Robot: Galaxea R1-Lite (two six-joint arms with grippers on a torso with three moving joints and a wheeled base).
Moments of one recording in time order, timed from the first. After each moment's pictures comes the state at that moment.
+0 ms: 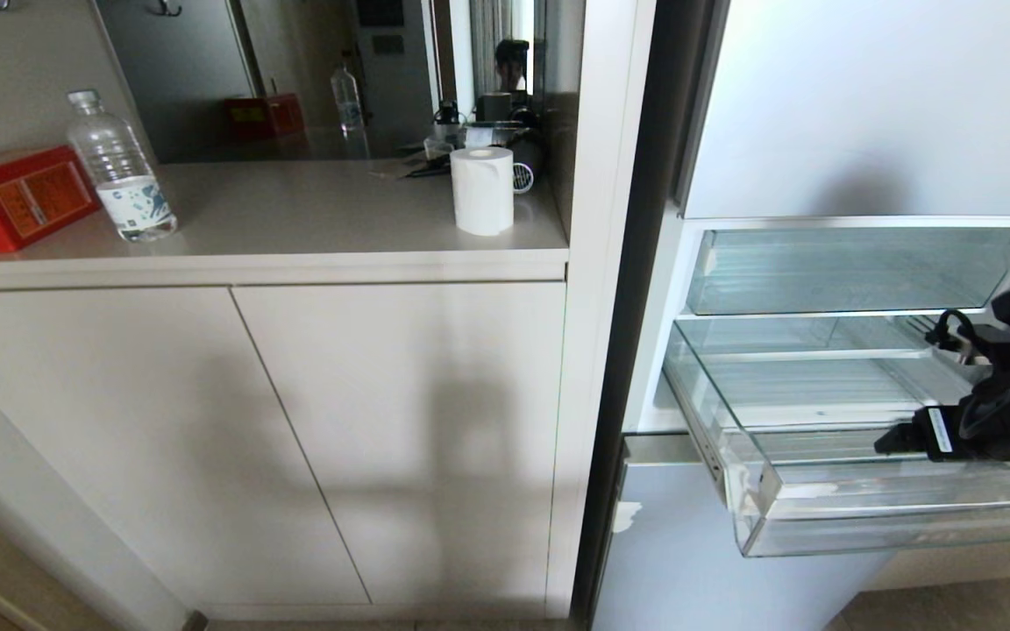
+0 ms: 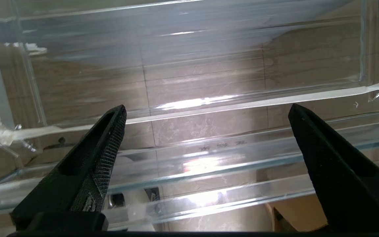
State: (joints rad) left arm 0.00 0.00 -0.01 0.02 0.00 0.02; right arm -0.23 1.73 -1.04 0.22 -0.03 -0.09
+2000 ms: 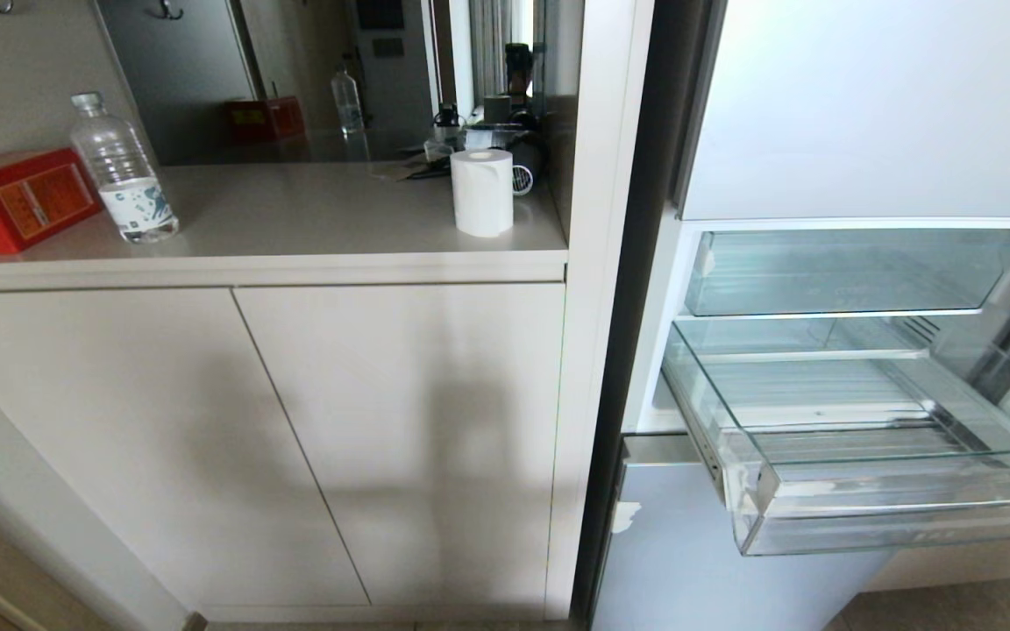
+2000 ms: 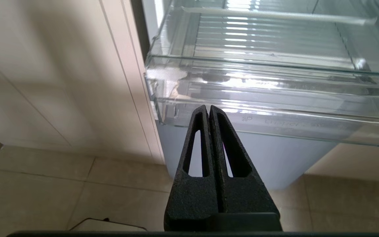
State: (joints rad) left arm 0.00 0.00 -0.01 0.02 0.00 0.02; right arm 0.07 0.54 -0.24 -0.14 0.06 -0.01
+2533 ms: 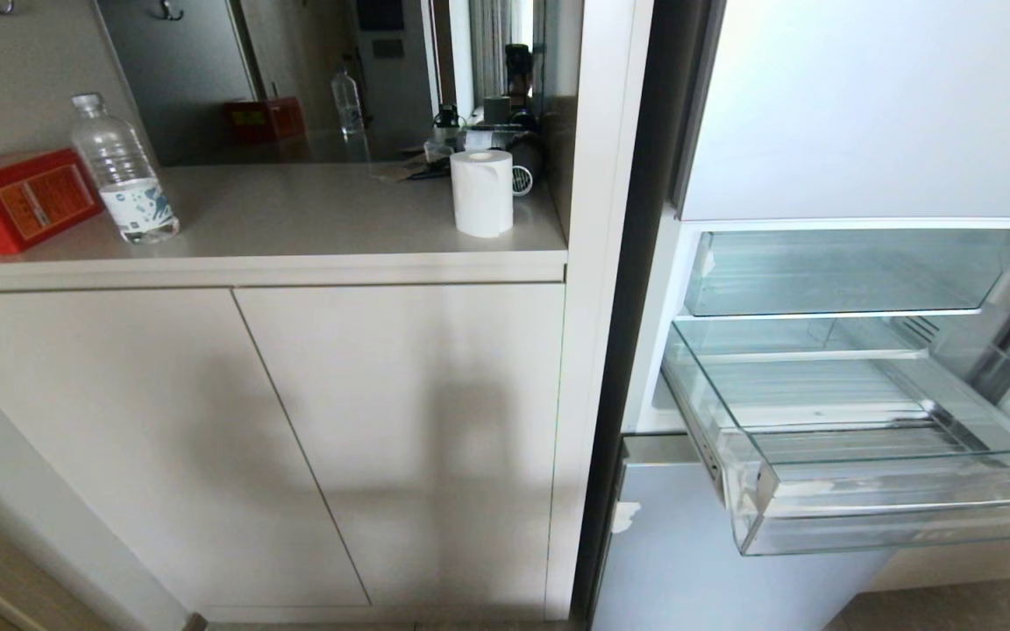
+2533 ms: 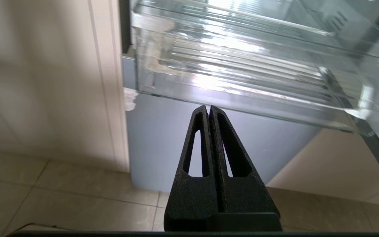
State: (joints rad) left arm 0.00 0.00 -0.01 0.02 0.00 0.02; right arm 0.01 0.06 -0.01 0.00 0.05 -0.16
